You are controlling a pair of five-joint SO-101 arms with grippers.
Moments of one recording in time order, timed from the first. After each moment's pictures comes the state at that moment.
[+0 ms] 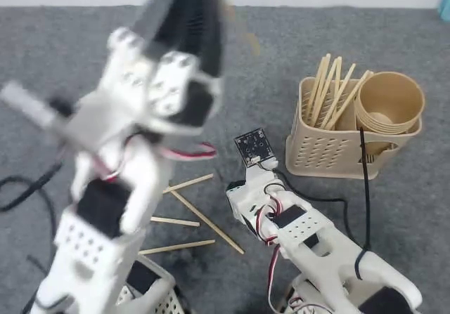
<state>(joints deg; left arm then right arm) 28.5 -42.6 15.3 13.1 15.3 -38.7 -30.7 77.6 12.4 -10.2</state>
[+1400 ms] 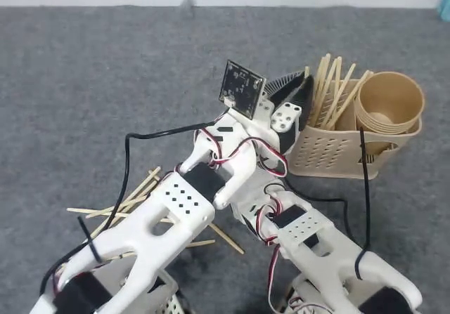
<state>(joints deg) 36.6 -25.5 44.2 -0.3 17.0 -38.7 -30.7 77.6 12.4 -10.2</state>
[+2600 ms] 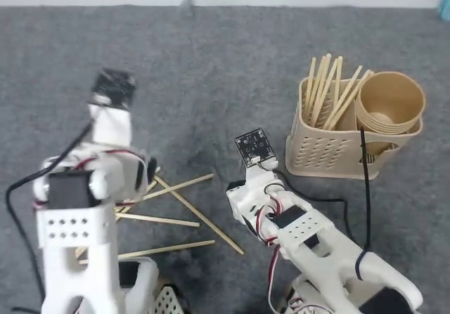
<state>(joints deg) -8.2 -48.0 37.8 91.3 -8.5 -38.7 -30.7 77.6 12.4 -10.2</state>
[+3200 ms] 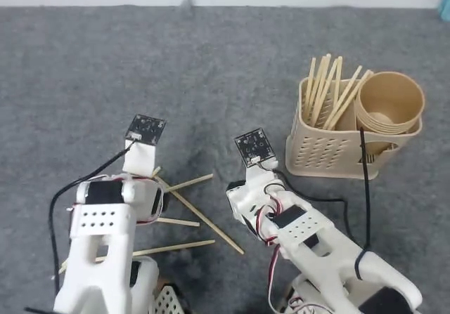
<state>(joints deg) -8.0 -46.3 65.8 71.3 -9.9 -38.7 -30.7 77.6 12.4 -10.2</state>
